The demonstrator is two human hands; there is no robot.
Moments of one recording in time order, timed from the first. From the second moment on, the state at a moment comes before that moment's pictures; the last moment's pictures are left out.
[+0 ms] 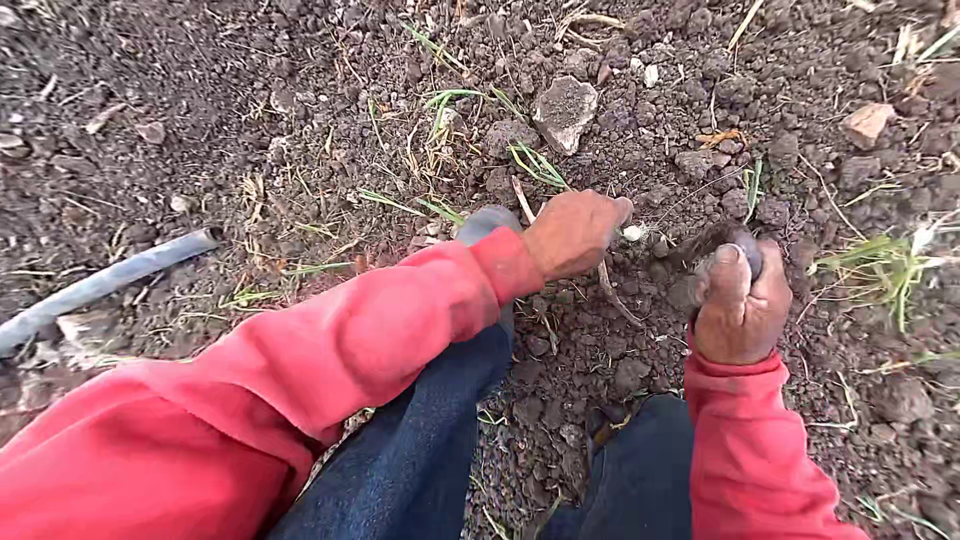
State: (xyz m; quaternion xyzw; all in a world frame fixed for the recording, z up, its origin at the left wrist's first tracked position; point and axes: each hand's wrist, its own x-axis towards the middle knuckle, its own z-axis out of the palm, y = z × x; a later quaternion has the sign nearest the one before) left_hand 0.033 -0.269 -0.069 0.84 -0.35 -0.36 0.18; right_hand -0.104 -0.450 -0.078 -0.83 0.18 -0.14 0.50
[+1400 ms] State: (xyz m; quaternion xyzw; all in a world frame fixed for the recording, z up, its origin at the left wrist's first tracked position) left_hand 0.012 -0.585 -0.043 0.84 -0.44 -0.31 0.10; right_hand -0.363 -0.682 0.030 -0.73 0.46 -0.27 0.43
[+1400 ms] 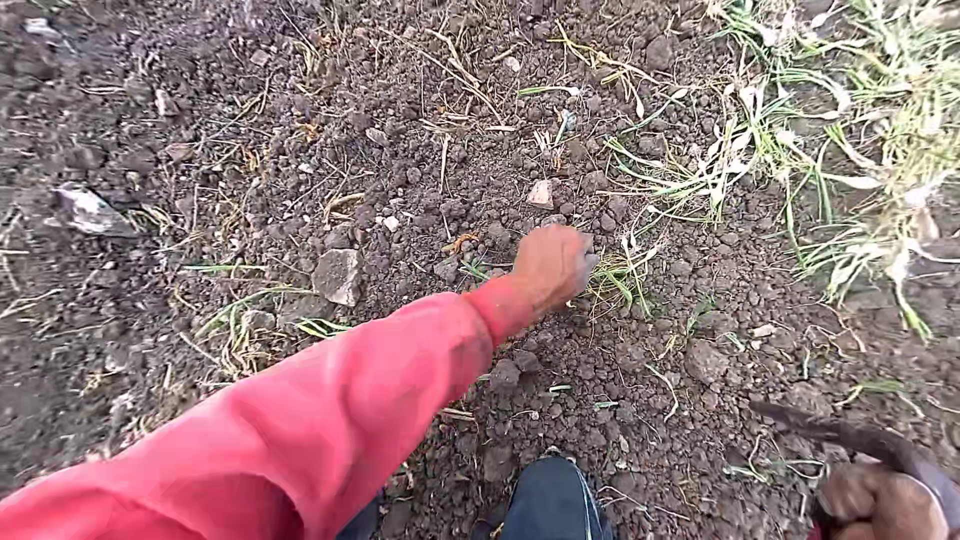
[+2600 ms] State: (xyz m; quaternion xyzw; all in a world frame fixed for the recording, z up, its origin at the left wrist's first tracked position) left_hand 0.019 -0.676 -0.069 0.87 -0.40 -0.25 0.12; right_hand -0.366 -0.760 -0.103 -0.78 0.60 -0.05 0.19
